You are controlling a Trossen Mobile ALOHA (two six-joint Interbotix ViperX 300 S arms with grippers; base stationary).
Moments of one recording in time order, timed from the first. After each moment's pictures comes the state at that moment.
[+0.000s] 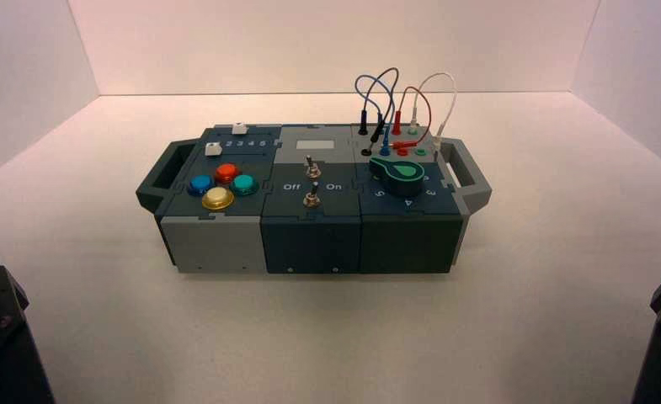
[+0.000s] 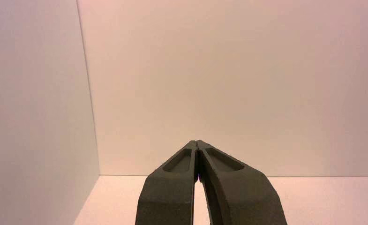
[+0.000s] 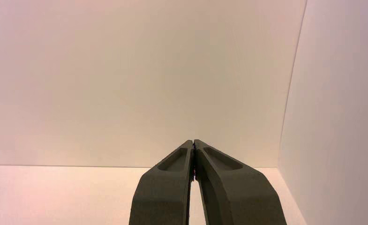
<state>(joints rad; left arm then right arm) -0.02 -0.97 1.21 -0.03 -0.25 0.00 0.03 -0.97 1.20 0.00 -0.24 0.01</state>
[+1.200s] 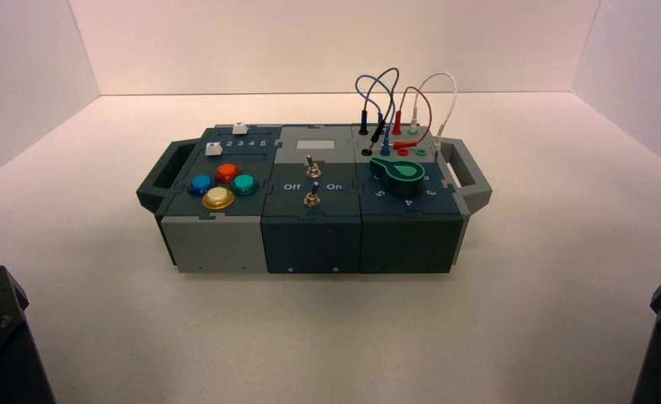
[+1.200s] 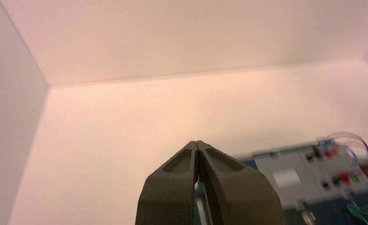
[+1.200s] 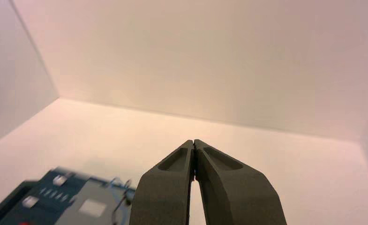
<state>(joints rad) -0.21 -0.91 1.01 -0.04 0.43 -0.01 0.32 -0.92 1.09 0.04 0.10 0.02</state>
